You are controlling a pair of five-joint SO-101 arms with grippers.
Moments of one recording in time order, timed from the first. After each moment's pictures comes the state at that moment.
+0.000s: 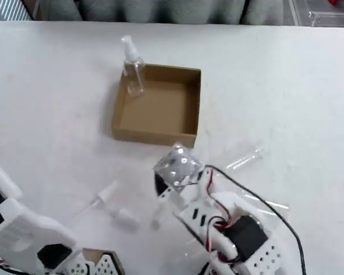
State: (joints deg) left arm -51.1 13.3 -20.9 94.7 -32.8; right arm -44.7 -77.3 62.4 58.6 12.0
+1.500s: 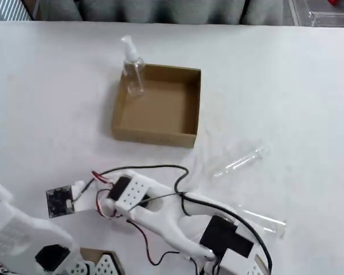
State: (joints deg) left arm -57.5 13.3 -20.9 94.2 -38.2; right arm -62.6 6.5 30.7 39.4 45.1
